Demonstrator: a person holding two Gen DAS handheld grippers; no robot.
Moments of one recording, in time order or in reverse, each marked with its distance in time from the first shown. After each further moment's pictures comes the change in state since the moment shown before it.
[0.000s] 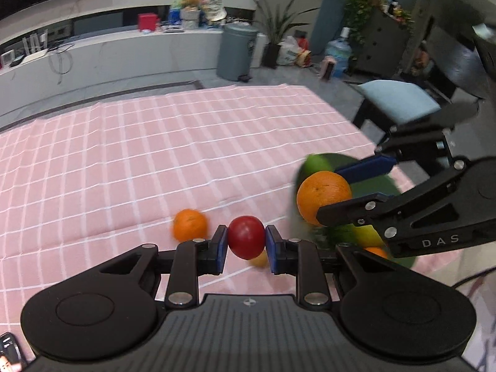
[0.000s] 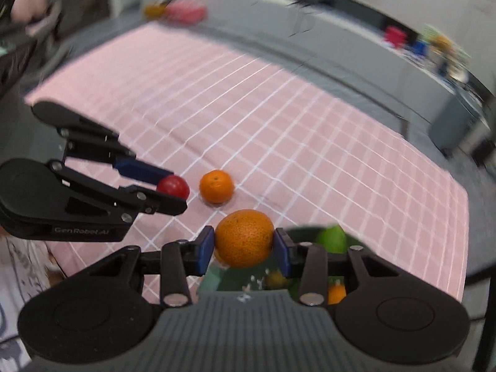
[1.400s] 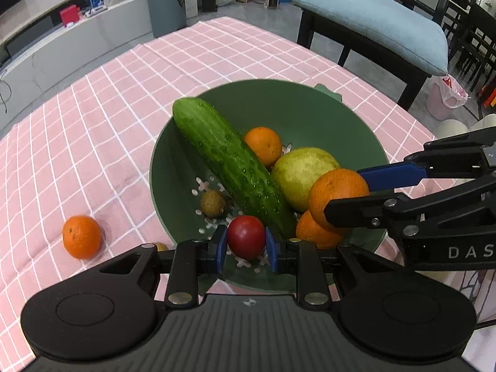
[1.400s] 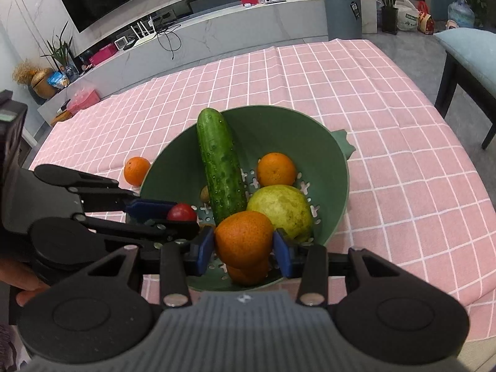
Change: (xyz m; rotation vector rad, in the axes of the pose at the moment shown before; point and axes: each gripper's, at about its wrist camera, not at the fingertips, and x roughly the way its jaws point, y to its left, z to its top) left arm 0.093 -0.102 -0.010 0.285 0.237 -0.013; right arm -0.014 -0.057 -0.140 0.635 -0.077 -0.066
